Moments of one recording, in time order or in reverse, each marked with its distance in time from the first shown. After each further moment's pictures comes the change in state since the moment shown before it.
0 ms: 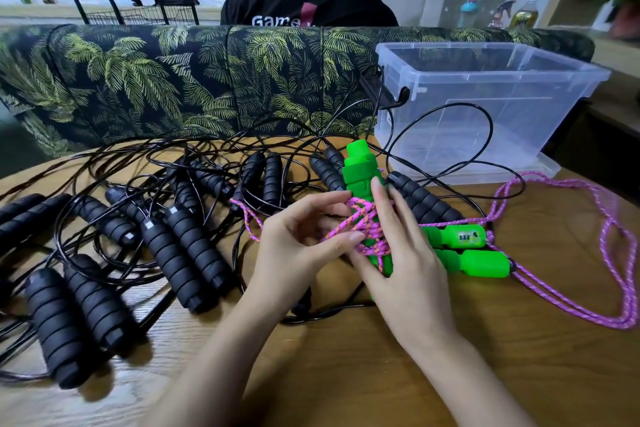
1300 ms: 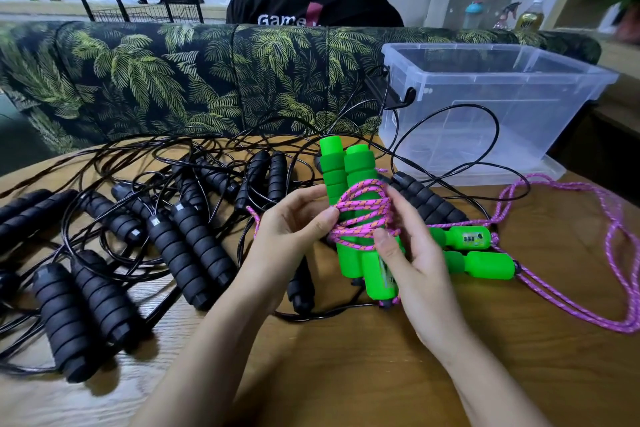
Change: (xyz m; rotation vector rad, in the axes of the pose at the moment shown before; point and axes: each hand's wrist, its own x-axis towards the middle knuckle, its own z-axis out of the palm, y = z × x) left_hand 0.007 -0.001 -0.014 -0.207 0.018 -0.257; right_hand 0.006 -0.004 -0.007 0.837 -0.162 0.272
